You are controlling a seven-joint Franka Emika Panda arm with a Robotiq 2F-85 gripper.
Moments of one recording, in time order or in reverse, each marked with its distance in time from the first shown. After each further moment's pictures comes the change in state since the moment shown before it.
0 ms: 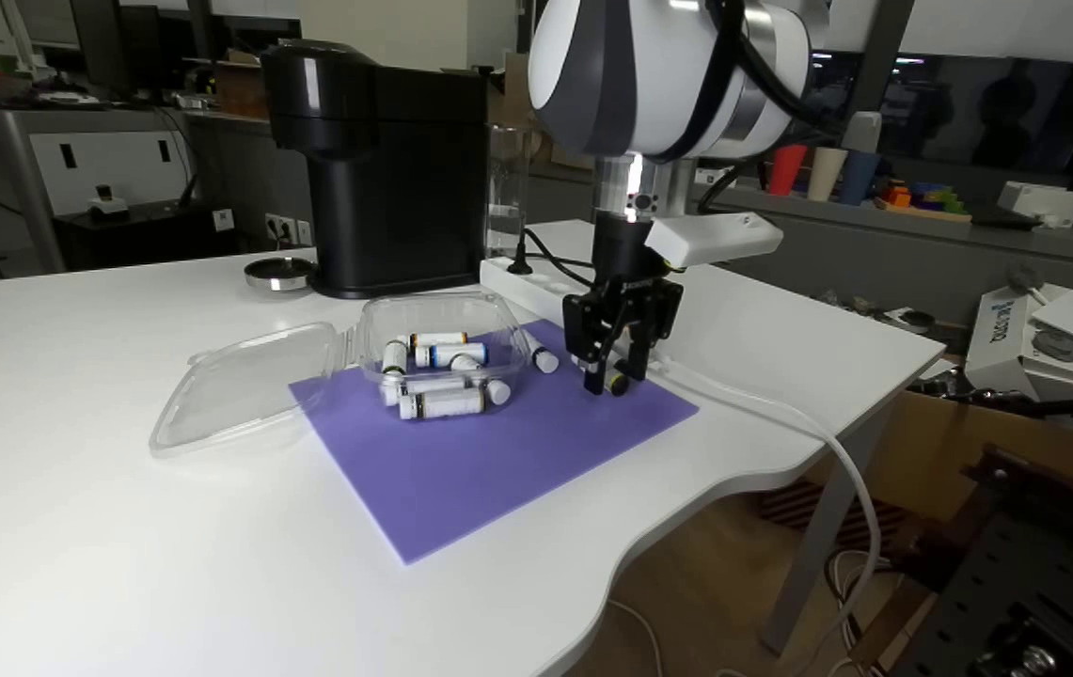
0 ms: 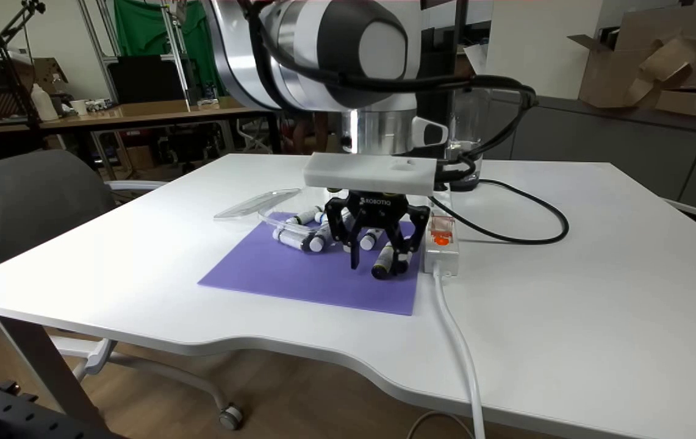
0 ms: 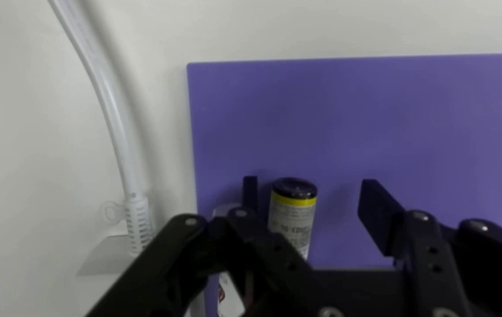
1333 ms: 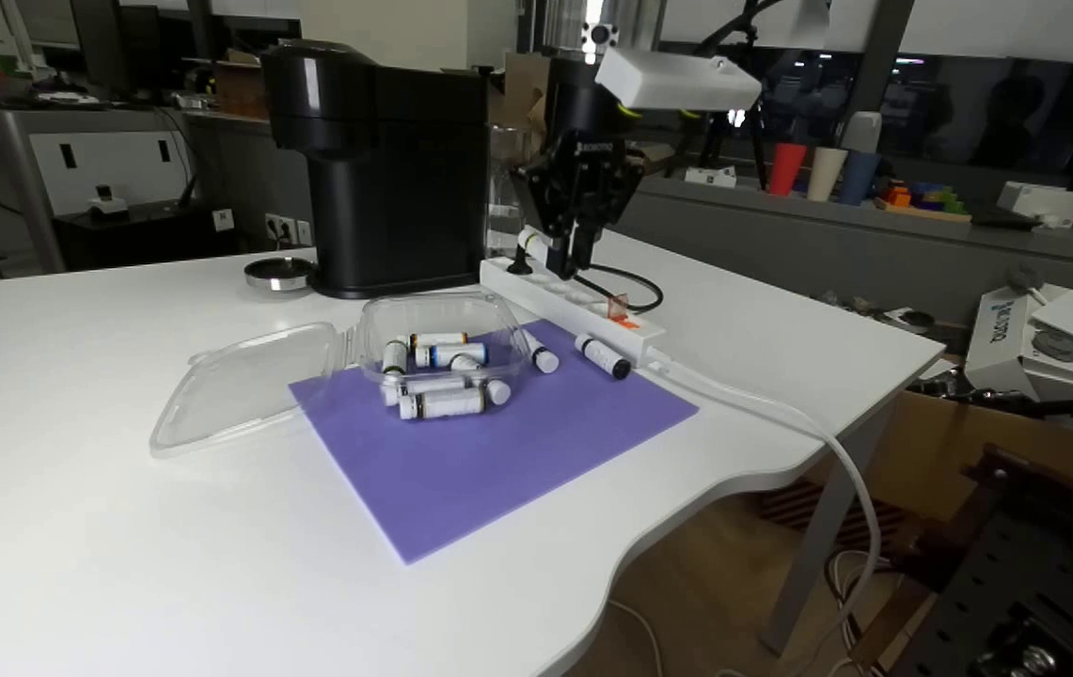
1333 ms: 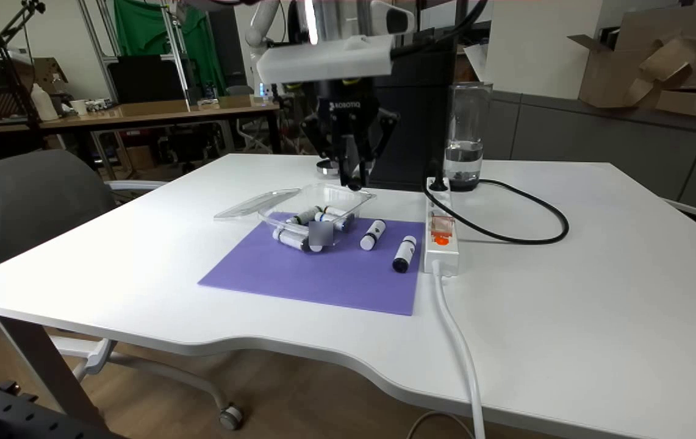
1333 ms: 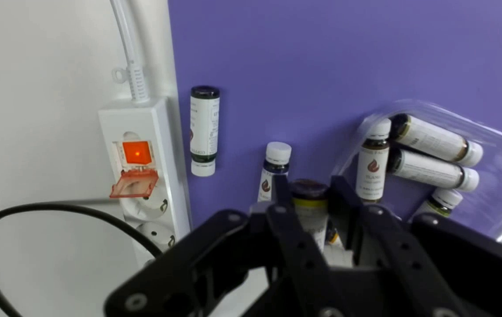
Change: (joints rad) arm 0.145 -0.299 -0.042 -0.068 -0.035 -0.077 0.128
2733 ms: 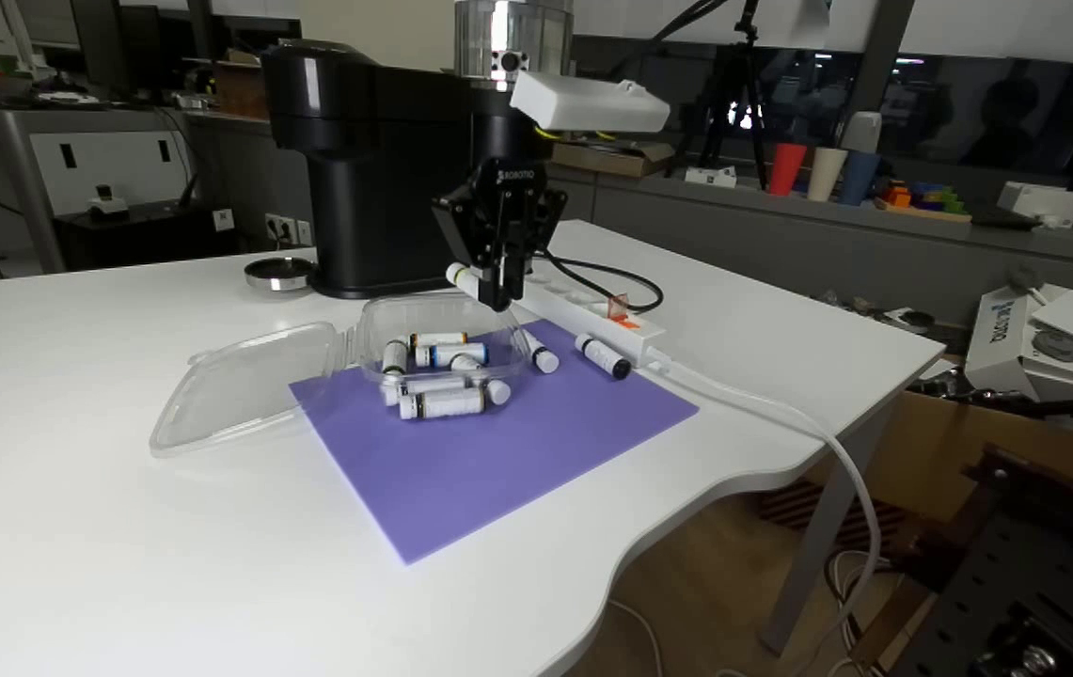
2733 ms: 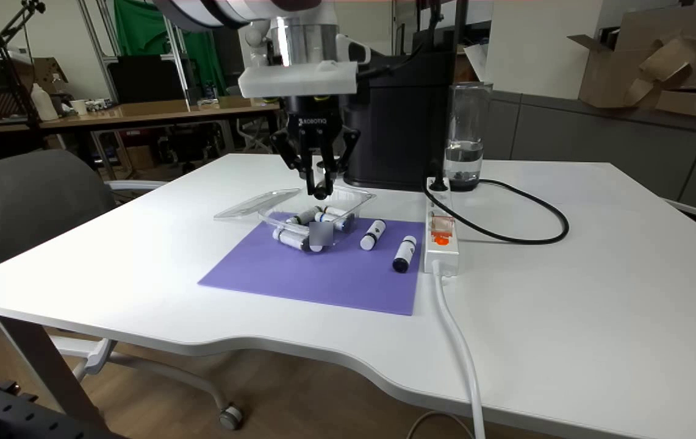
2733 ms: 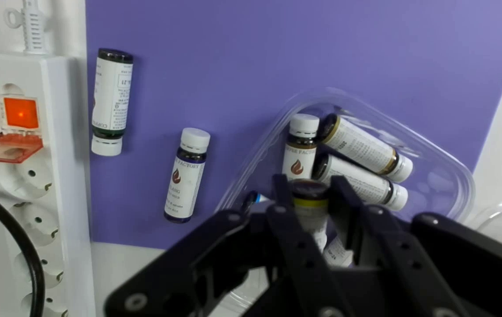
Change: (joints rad) arm 0.064 0.122 0.056 0.123 0.008 -0.096 -0.041
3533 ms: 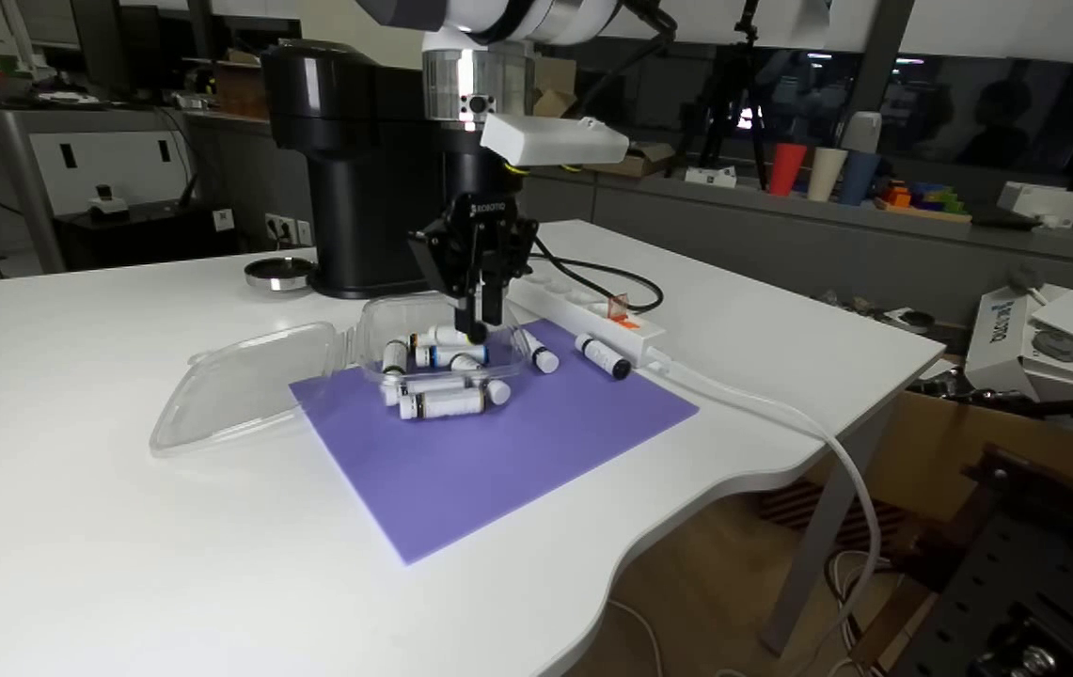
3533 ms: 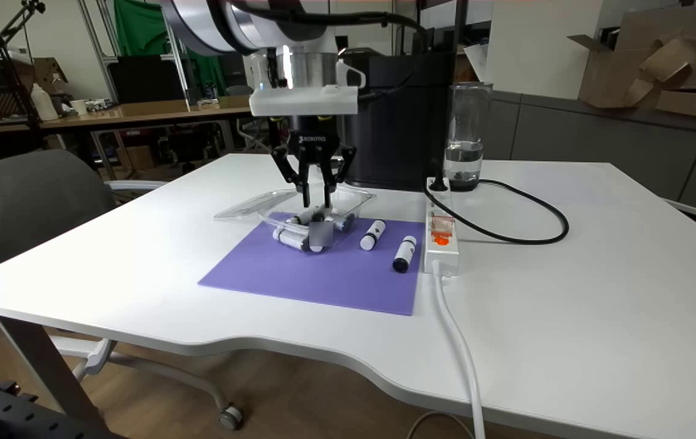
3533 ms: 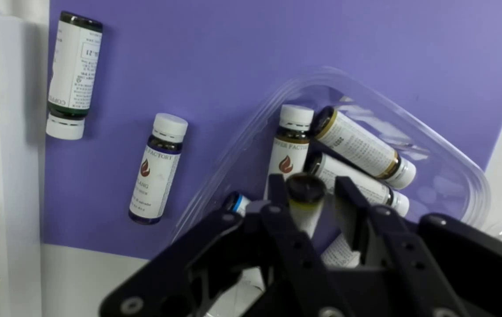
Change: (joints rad) arm 0.004 0.123 0.022 0.116 -0.014 -0.055 -0.026
